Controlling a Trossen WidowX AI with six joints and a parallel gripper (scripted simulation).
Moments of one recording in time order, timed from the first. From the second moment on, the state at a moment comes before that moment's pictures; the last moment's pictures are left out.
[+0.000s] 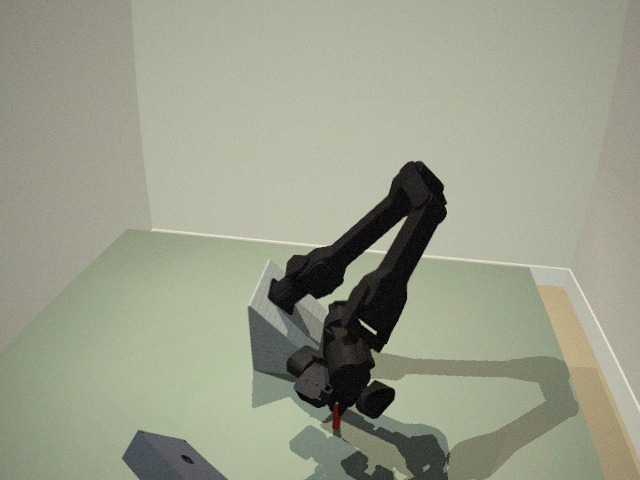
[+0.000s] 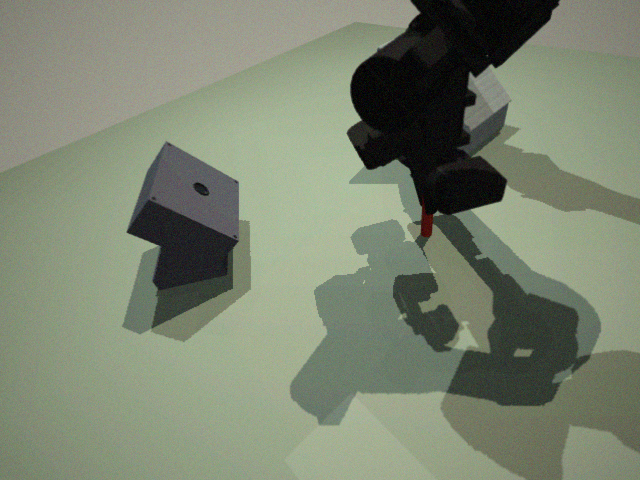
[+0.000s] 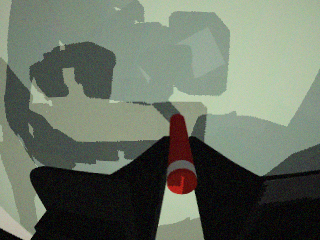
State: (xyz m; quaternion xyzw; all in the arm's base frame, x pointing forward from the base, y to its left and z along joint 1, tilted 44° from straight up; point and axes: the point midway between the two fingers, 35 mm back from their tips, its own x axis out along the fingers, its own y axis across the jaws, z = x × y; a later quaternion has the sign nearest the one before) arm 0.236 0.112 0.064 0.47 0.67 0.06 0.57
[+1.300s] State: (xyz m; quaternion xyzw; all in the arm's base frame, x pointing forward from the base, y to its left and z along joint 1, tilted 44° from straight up) arm 0.235 0.047 0.109 0.46 0.66 0.05 0.59
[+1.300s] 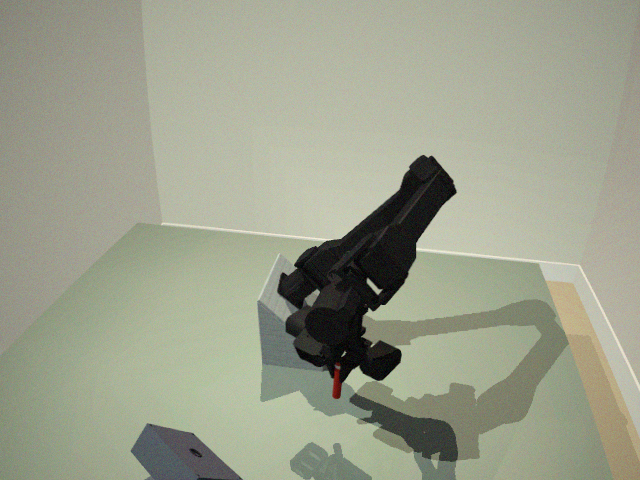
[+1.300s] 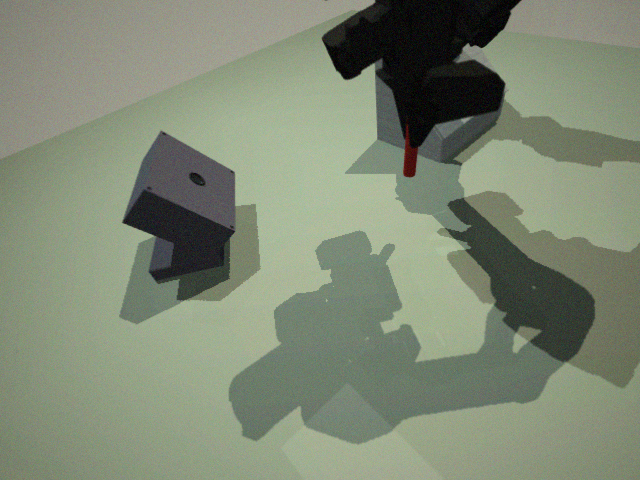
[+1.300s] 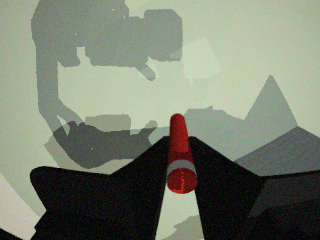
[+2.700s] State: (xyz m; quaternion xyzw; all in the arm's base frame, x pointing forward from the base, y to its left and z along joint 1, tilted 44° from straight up) arm 0.268 -0.004 0.072 0.41 0.56 -0.01 0.72
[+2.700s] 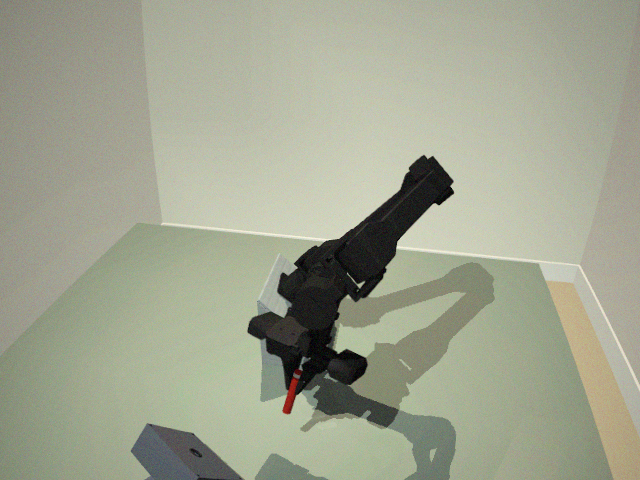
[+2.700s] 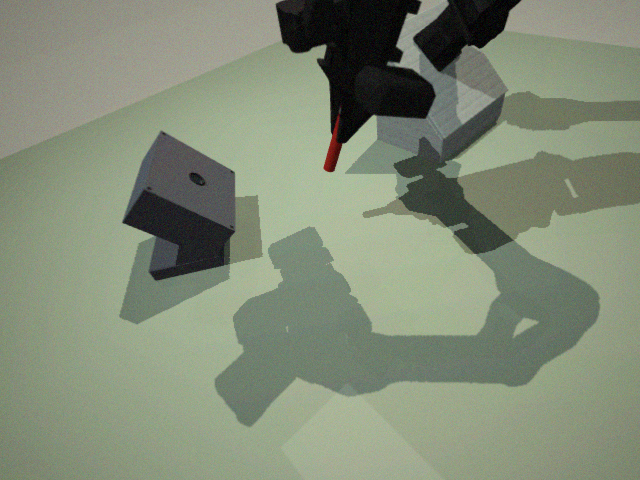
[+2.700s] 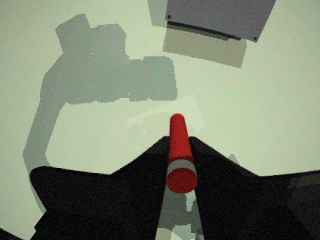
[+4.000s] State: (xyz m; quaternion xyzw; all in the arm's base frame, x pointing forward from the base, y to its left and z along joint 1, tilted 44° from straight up) arm 0.293 -0.059 0.058 0.36 0.45 -0.08 0.81
